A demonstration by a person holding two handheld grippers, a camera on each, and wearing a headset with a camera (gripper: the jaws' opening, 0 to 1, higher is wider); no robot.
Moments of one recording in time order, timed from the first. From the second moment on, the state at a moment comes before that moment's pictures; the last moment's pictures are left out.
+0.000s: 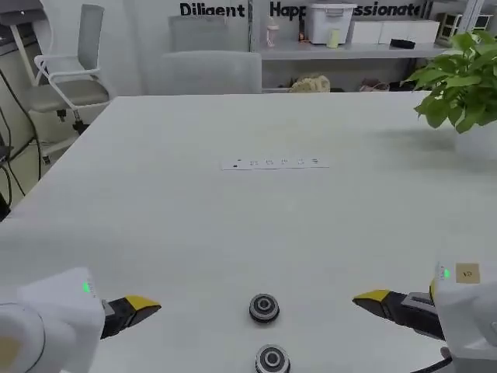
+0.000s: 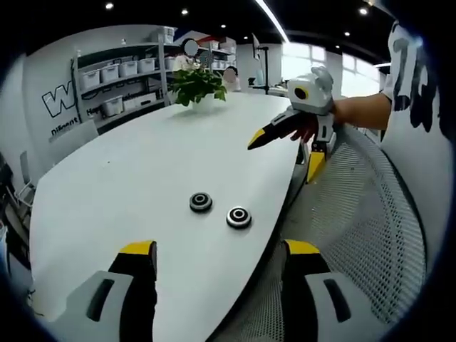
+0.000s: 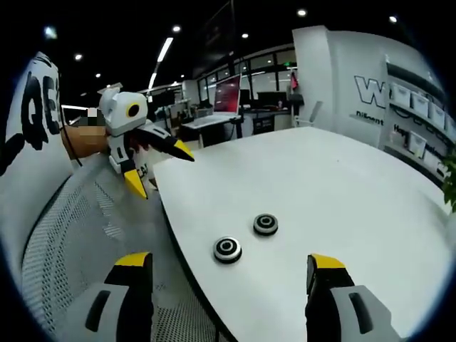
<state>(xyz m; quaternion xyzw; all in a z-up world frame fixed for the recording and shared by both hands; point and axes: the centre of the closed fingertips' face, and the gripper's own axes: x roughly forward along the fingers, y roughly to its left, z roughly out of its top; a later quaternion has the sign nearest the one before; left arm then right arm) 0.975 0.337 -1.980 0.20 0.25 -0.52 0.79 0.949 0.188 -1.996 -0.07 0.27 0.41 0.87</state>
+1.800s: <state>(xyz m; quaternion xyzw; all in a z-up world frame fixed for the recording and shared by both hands) 0.962 0.322 -1.979 0.17 0.27 -0.57 0.76 0.947 0.191 -1.992 -0.11 0.27 0.43 0.85</state>
